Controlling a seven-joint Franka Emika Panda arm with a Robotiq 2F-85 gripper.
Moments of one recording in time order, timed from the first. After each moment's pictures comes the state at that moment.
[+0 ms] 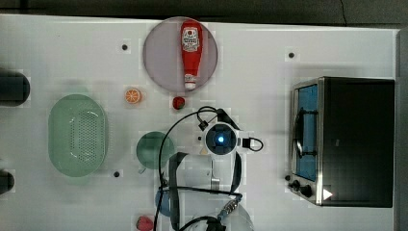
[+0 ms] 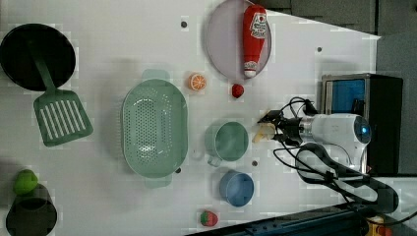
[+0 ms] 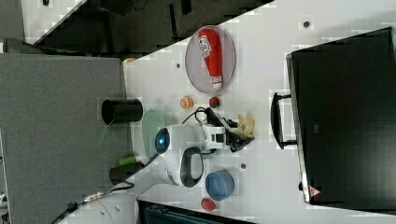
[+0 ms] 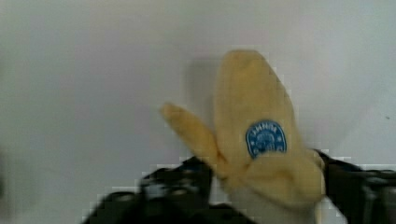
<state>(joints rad) -0.02 0.41 -0.03 -2.47 -0.01 1.27 0.04</state>
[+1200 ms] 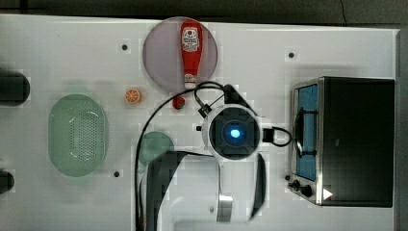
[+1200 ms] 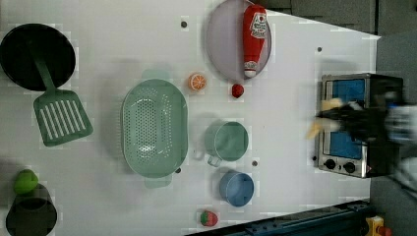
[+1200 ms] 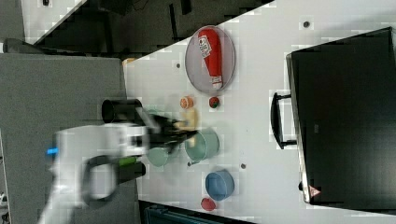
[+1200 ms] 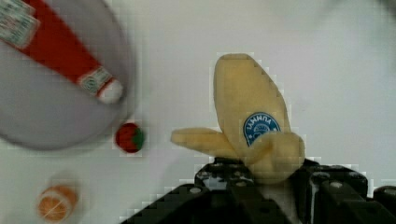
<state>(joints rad) -0.01 -0.16 -0.04 -2.29 -0.01 0.59 0.04</state>
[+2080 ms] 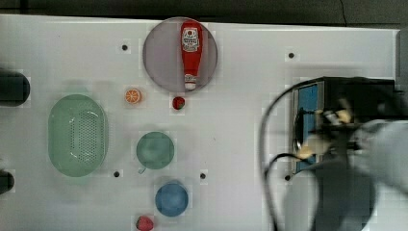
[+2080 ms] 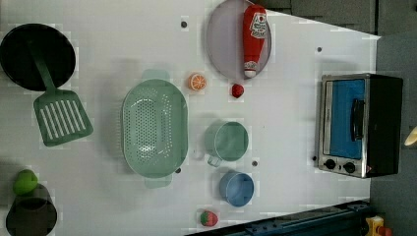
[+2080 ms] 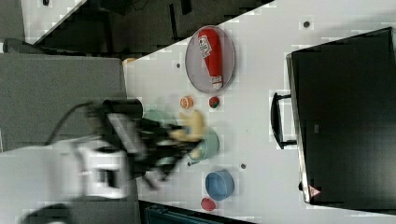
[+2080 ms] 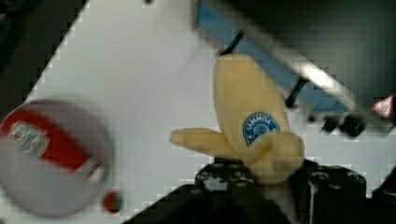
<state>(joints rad) -0.03 -0.17 -0.39 -1.93 -0.07 0.28 -0.19</state>
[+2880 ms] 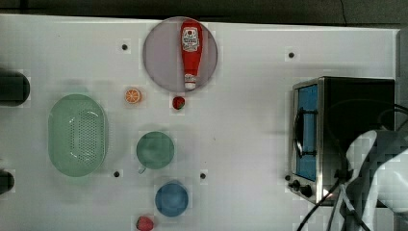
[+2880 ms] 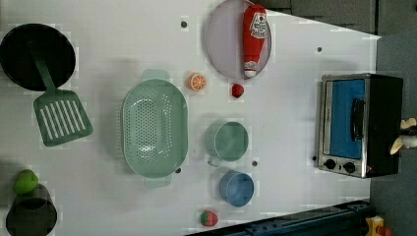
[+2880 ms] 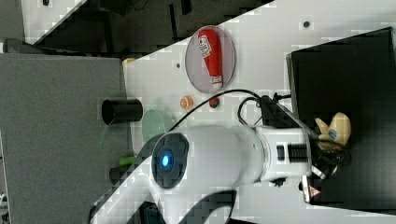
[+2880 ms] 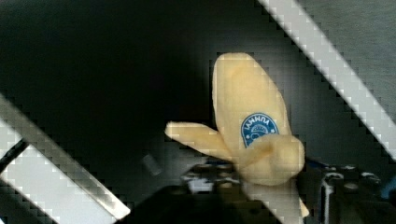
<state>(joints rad) -0.11 0.25 -0.65 -1.92 -0.04 0.56 -0.76</state>
